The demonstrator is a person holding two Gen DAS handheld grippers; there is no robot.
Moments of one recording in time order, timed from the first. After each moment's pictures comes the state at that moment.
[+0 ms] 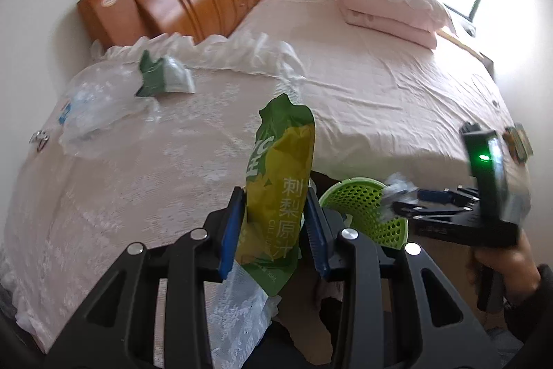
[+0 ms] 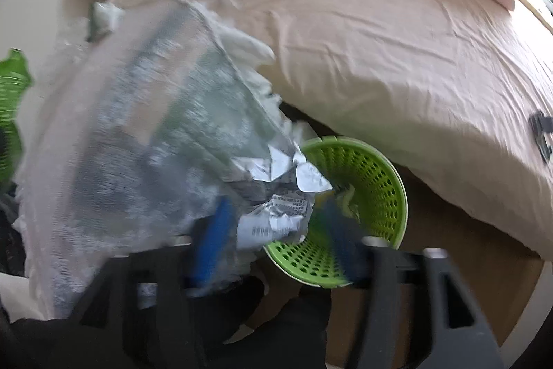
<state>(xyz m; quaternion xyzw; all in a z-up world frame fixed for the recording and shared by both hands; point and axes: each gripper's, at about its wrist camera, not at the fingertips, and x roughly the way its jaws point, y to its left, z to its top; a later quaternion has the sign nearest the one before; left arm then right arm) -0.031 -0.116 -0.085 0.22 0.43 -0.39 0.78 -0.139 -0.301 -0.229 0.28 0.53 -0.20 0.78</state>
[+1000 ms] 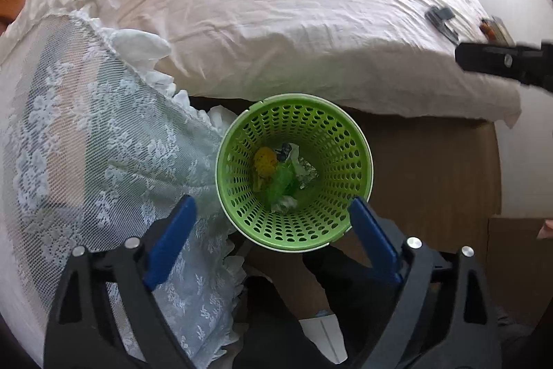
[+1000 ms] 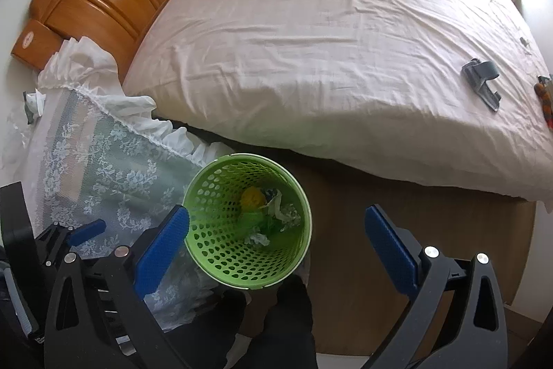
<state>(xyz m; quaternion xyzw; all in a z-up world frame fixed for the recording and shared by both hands) -0.119 -0.265 -0.237 0.35 0.53 -0.44 0.64 -0.238 -0.414 -0.213 0.35 0.50 -0.29 0.74</state>
